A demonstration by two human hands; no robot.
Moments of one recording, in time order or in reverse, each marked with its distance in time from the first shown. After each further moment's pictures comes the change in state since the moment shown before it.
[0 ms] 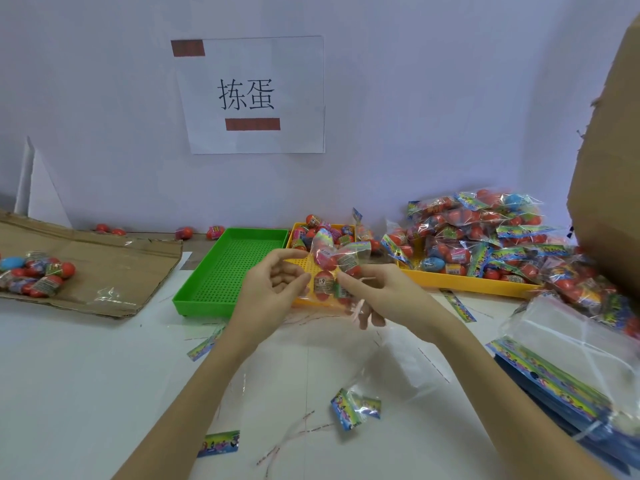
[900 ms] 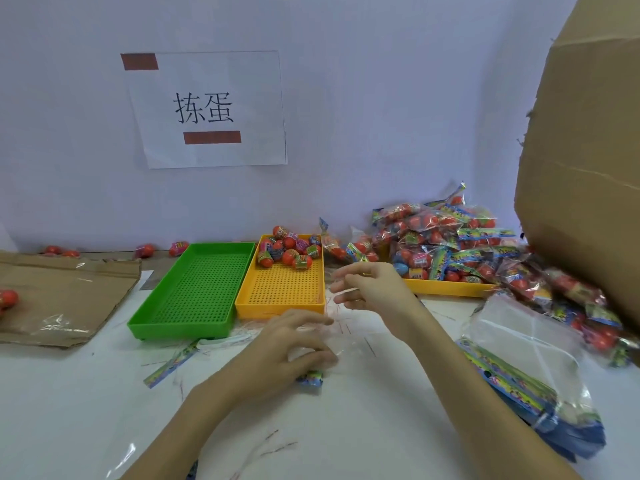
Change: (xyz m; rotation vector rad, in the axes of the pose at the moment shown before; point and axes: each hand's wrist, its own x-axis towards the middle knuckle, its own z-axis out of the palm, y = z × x) left_hand -0.026 -0.006 0.033 0.551 -0.654 0.240; right_hand 0.003 0.008 -0.024 0.204 0.310 0.111
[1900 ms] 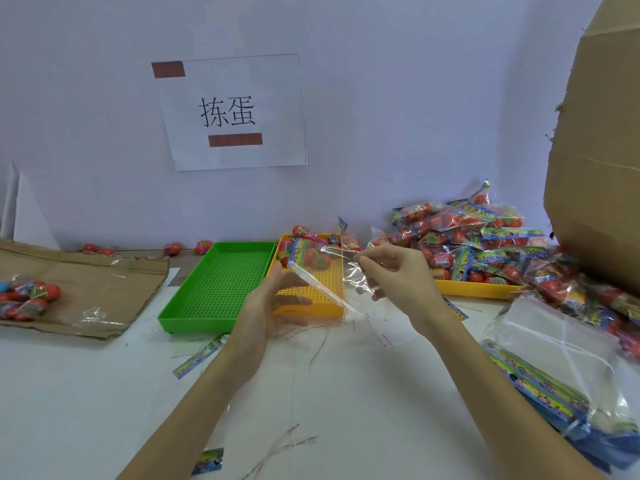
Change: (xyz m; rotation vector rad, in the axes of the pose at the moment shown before) left_hand 0.008 -0.002 -0.026 -1.043 0.548 -0.404; right_hand 0.000 -0.002 -0.002 -0.006 0.140 -0.276
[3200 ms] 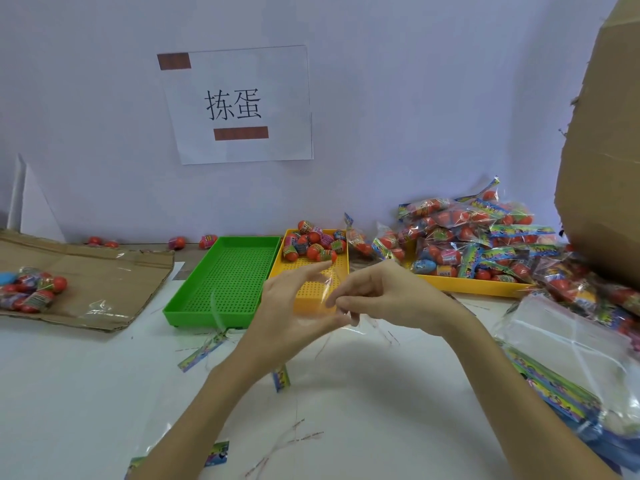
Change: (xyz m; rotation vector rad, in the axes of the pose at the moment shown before) left_hand -0.017 0.004 0.009 0.833 -0.094 0.491; right_hand -0.010 -0.012 -0.004 -0.244 -0.663 -0.134
